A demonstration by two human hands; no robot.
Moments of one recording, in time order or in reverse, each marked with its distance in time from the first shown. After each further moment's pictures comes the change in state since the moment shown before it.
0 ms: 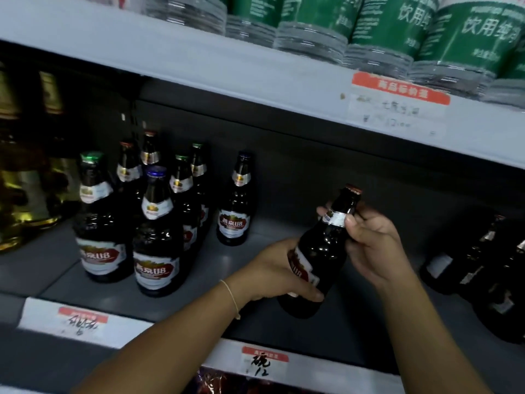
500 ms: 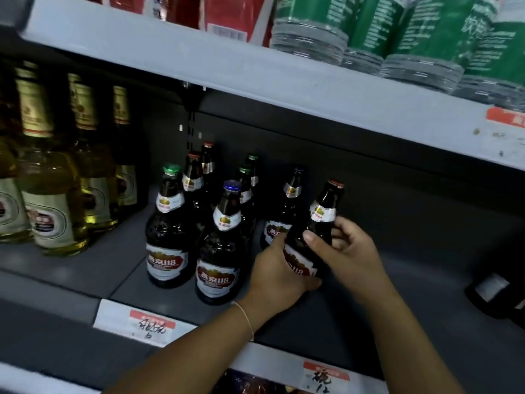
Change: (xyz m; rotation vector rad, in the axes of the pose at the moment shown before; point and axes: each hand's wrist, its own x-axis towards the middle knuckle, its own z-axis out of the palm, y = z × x) left_hand -0.044 -0.031 -0.059 0.103 0.573 0.072; right_hand 0.007 0.052 0.113 -0.531 0.094 0.025
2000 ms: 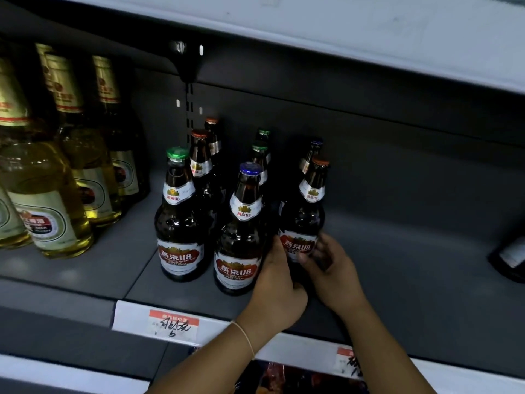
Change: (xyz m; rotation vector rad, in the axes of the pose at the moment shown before) left_hand -0.026 -0.039 -0.029 0.314 -0.048 0.050; right_hand -0.013 0.101 0.052 -0.124 0.040 0.089
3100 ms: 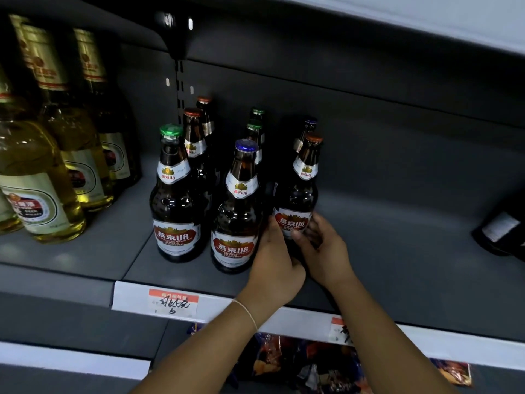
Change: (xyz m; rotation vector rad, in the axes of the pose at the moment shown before) left_hand -0.005 0.013 -0.004 0.074 -0.027 -0.059; right_hand -0.003 -0.002 0.007 -0.159 0.054 -0.017
